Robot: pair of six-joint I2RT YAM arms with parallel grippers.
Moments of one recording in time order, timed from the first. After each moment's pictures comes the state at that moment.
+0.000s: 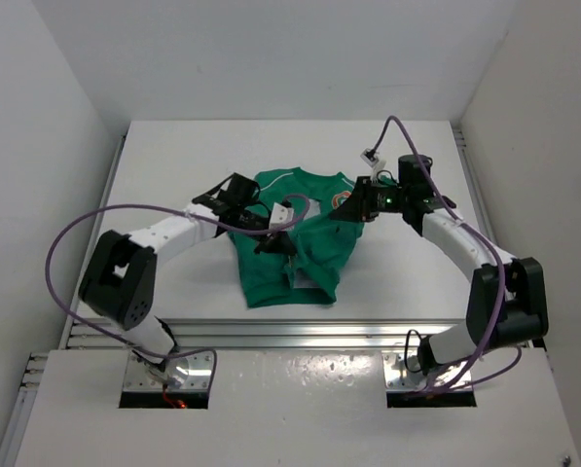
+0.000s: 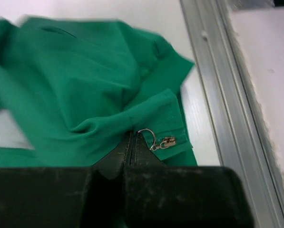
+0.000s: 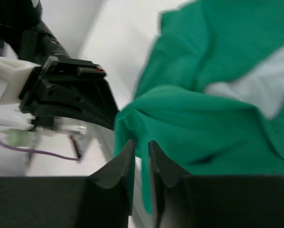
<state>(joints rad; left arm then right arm) -0.48 1.59 1.09 -0.37 1.01 0.82 0.18 1.47 0.94 -0.04 -0.95 0.34</state>
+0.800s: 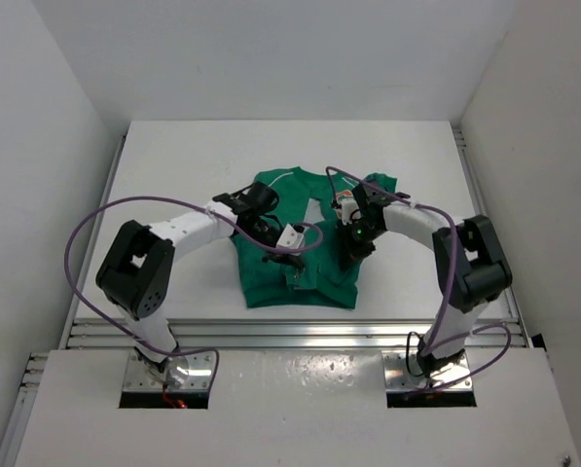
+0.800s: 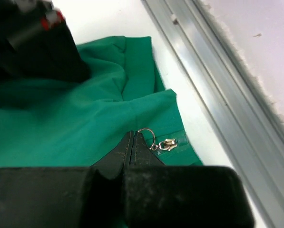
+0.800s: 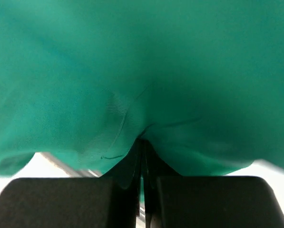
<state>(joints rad) -0.57 1.73 1.18 -0.63 1.04 1.25 0.35 1.74 1.03 -0.61 -0.43 0.00</state>
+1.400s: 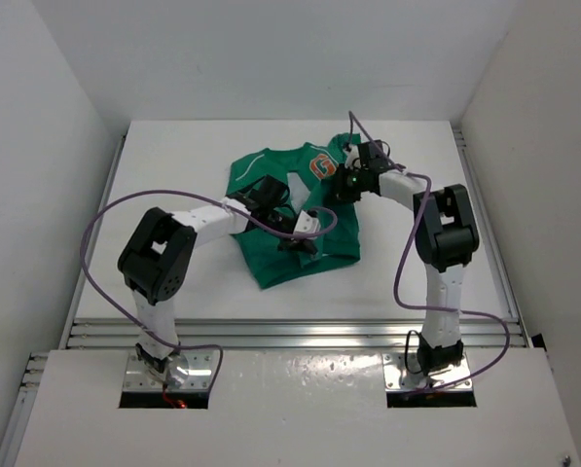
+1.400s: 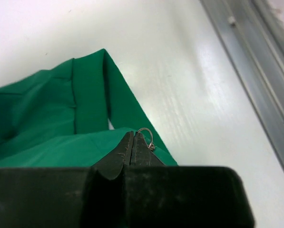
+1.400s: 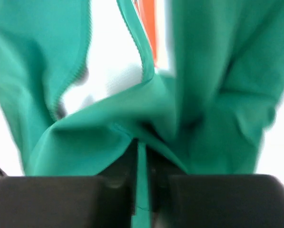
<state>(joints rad) -0.58 1.87 1.26 -0.38 1.00 1.06 0.23 2.15 1.48 -0.31 -0.45 0.30</state>
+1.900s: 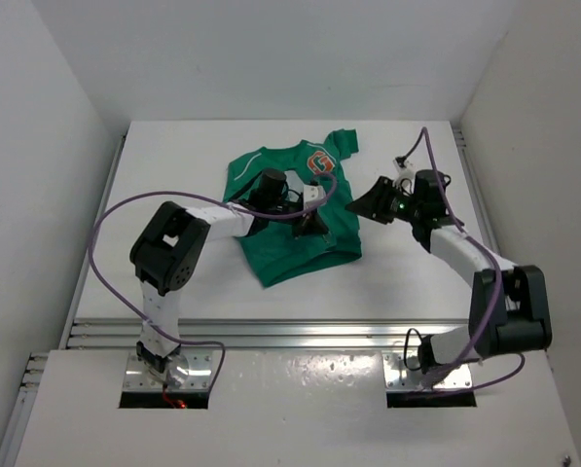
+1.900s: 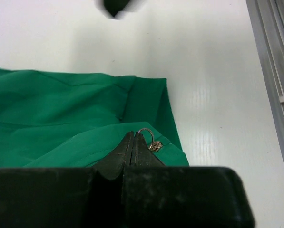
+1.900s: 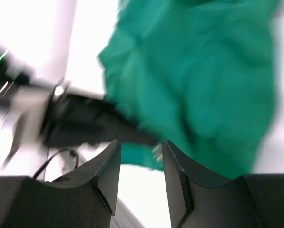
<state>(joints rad) -0.57 1.99 1.23 0.24 0.91 0.38 0.07 1.48 0.78 0.18 -0.66 0.58</state>
